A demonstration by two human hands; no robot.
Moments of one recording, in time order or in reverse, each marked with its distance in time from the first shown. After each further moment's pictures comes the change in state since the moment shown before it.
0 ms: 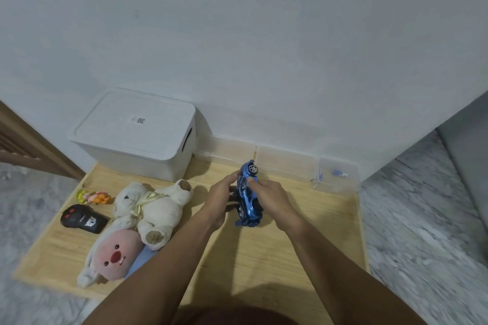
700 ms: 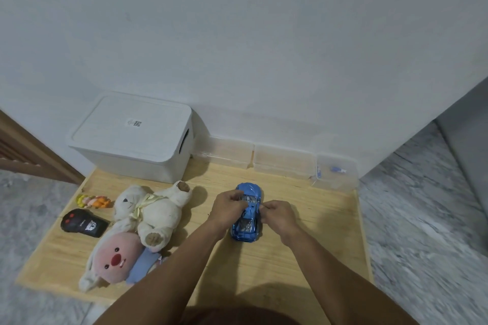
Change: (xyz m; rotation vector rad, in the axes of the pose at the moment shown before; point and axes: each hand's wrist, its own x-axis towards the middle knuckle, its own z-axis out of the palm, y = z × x) left_hand 0.013 -0.035 0.002 0.389 0.048 0.034; right_hand 0.017 0.071 0.007 0.031 0.097 0.202
